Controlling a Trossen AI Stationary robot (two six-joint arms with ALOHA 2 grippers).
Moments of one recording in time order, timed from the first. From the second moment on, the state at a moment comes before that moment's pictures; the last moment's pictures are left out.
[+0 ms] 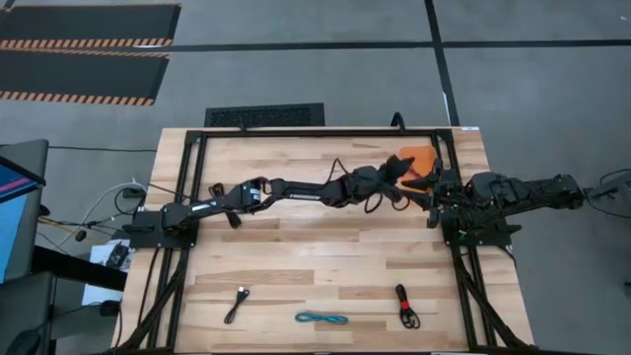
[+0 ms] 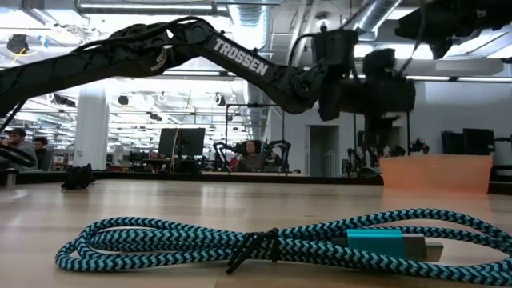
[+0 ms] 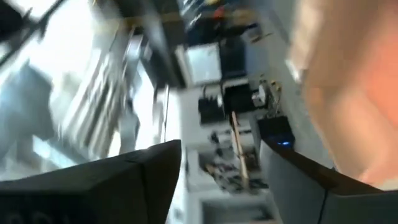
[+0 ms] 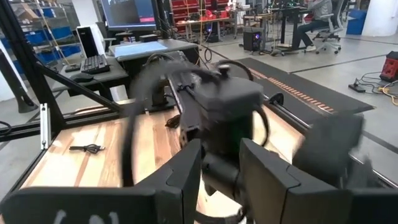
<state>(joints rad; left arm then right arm) 0.11 2.76 2.35 0.55 -0.45 1.74 0.16 0.33 0.45 -0.21 0.40 0.15</state>
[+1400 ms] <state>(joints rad) 0.09 2.48 2.35 -0.93 -0.25 0.17 0.16 0.33 0.45 -0.29 0.39 0.22</state>
